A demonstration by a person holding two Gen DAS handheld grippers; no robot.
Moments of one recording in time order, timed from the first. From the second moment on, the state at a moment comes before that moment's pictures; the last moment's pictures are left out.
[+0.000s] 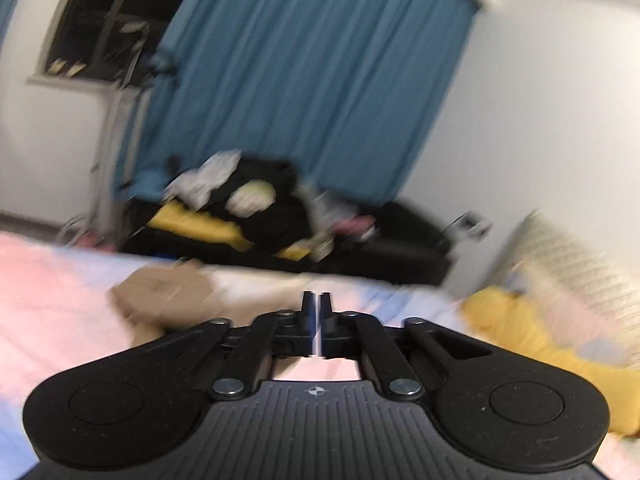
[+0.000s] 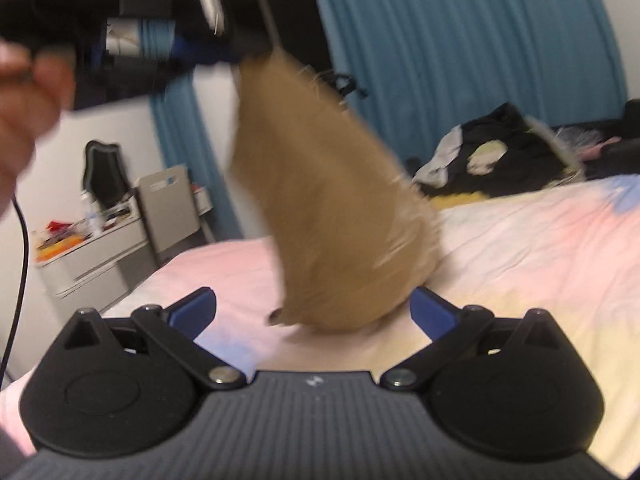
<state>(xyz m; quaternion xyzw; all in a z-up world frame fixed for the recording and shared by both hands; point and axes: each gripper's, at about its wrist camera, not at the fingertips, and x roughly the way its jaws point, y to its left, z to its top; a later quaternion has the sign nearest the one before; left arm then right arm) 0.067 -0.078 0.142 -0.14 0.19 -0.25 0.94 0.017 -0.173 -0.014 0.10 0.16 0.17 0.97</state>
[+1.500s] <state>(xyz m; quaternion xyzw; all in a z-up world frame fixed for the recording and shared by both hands) 0.107 0.014 -0.067 -0.43 0.28 -0.25 0.82 0.047 -0.206 -0.038 0.22 0.28 0.09 0.93</state>
